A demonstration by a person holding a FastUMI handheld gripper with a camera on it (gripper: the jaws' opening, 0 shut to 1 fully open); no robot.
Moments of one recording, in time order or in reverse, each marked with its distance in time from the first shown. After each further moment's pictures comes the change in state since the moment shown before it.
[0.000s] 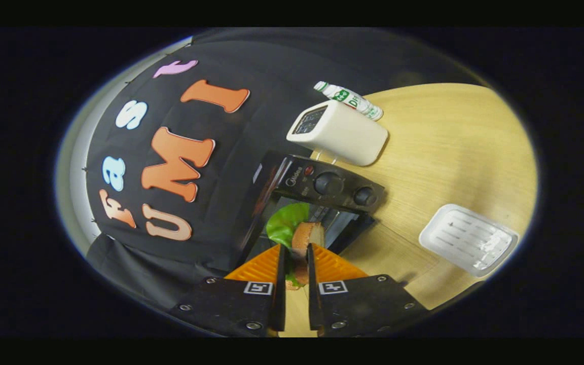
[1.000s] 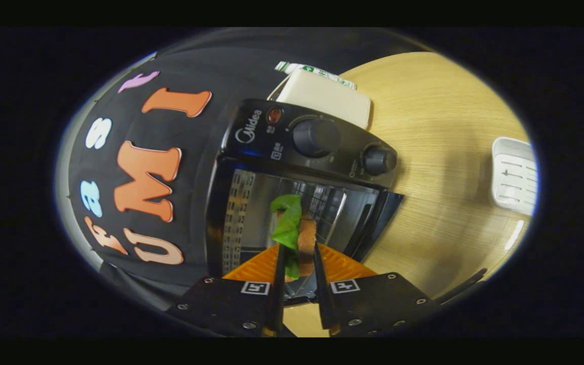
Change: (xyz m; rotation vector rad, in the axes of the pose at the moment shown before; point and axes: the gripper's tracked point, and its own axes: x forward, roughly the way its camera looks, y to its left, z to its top) arm 0.091 -0.016 -0.041 0.124 -0.029 -0.140
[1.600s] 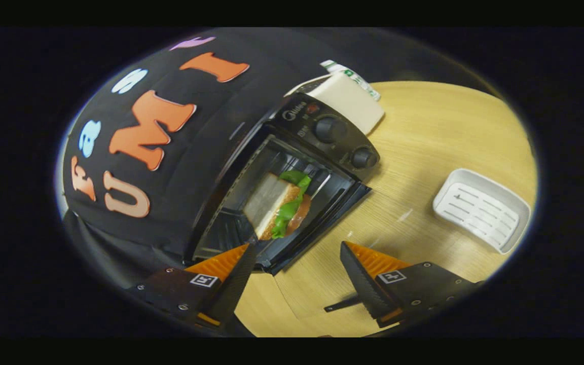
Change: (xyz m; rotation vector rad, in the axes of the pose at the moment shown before) arm -0.085 -0.013 -0.024 -0.386 0.074 -0.092
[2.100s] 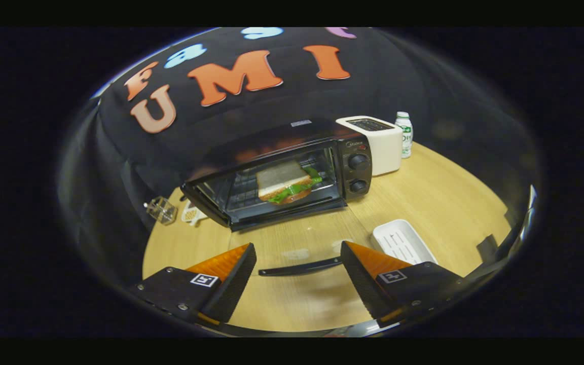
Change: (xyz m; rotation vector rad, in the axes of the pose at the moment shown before) arm -0.080 -0.027 -0.021 -0.663 -0.006 -0.134
